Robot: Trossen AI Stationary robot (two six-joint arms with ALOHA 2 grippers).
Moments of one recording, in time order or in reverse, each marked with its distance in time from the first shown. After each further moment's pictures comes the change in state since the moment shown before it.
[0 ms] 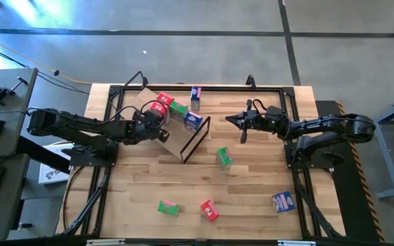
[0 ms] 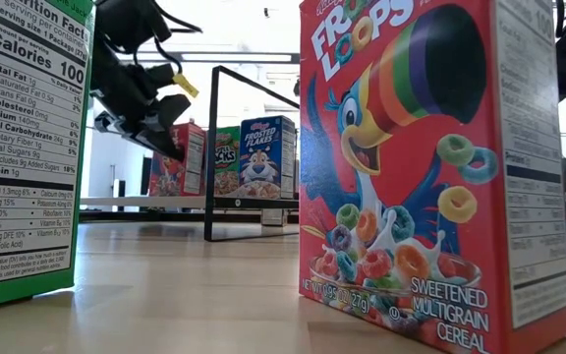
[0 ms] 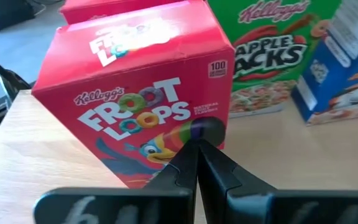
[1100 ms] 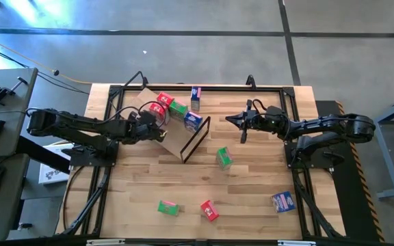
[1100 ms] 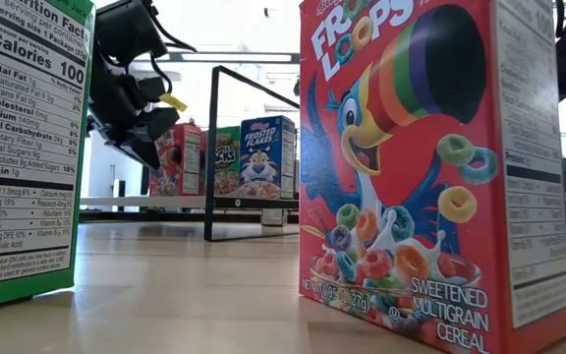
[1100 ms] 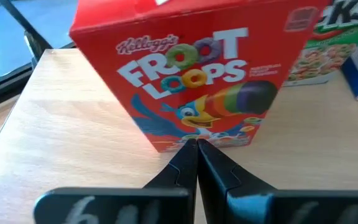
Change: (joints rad) left arm 0.021 0.000 0.001 -0.163 0.008 -0.140; right arm 0.000 0.000 0.000 -0.006 0.003 0.000
